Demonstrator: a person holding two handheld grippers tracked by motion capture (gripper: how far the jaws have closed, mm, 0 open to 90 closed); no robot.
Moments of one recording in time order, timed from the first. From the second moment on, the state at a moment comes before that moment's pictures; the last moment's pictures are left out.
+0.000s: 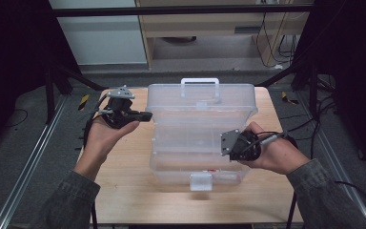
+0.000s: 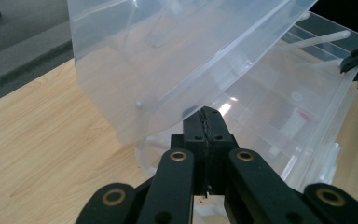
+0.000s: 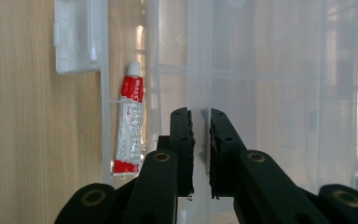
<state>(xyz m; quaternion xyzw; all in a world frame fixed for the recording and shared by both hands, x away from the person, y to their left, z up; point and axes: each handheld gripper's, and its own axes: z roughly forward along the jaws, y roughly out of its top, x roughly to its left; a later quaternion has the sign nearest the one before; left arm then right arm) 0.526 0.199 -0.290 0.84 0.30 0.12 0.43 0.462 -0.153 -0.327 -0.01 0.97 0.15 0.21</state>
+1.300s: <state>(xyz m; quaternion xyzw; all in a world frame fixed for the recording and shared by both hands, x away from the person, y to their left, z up) 0.492 0.201 -0.322 0.86 0.28 0.10 0.42 0.423 -0.219 -0.333 0.17 0.91 0.27 0.26</state>
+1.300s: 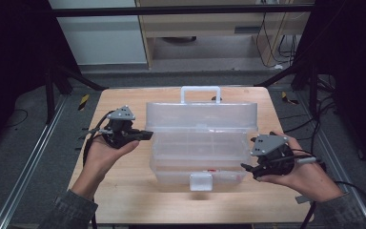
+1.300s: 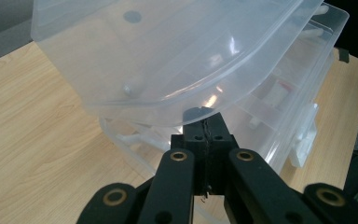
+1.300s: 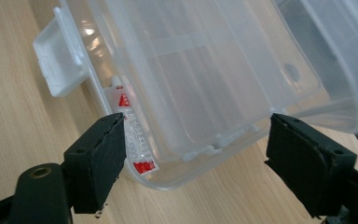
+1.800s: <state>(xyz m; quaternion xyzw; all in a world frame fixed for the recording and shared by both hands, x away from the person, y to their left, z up) 0.480 0.204 -0.335 0.86 0.28 0.10 0.42 0.418 -0.232 -0.339 0.19 0.91 0.27 0.26</state>
